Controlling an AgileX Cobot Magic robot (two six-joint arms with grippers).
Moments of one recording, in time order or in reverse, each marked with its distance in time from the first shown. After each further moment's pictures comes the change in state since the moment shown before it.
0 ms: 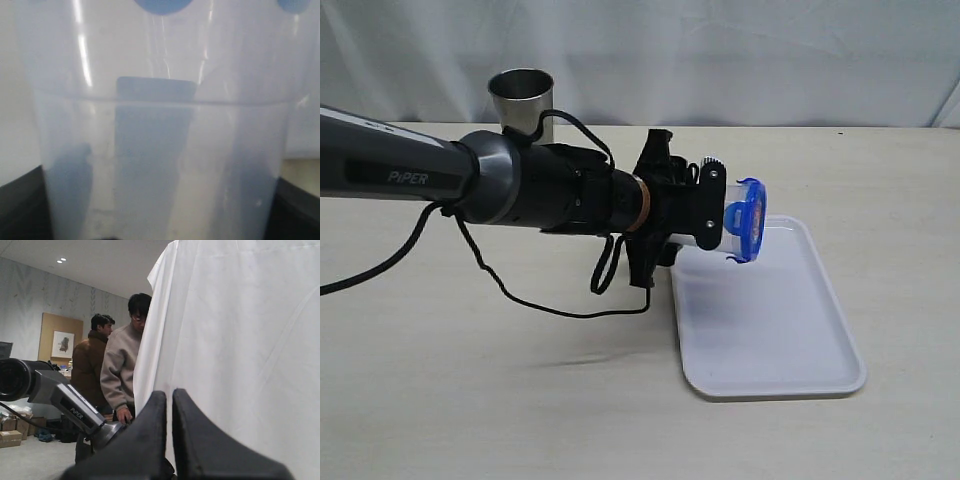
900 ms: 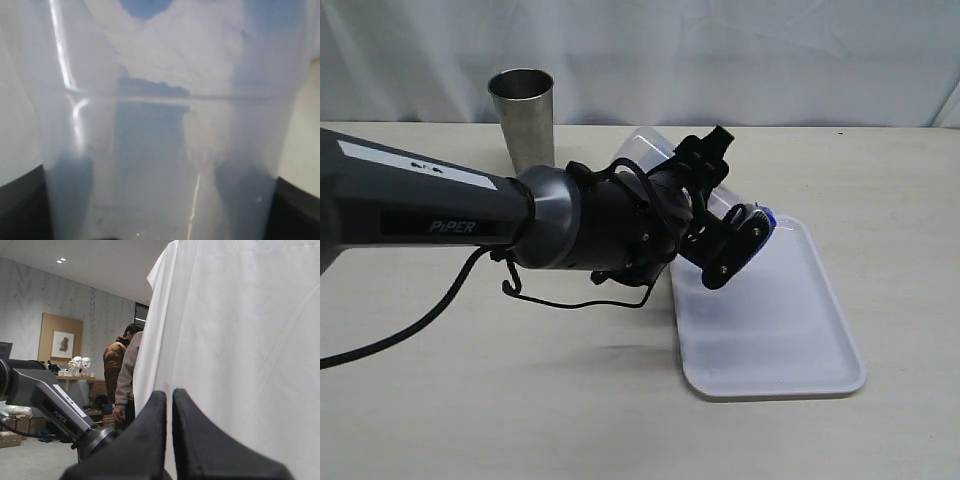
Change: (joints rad) left arm -0.173 0.000 -0.033 0.526 0.447 0.022; right arm 0.000 0.000 0.000 0.000 0.000 0.000
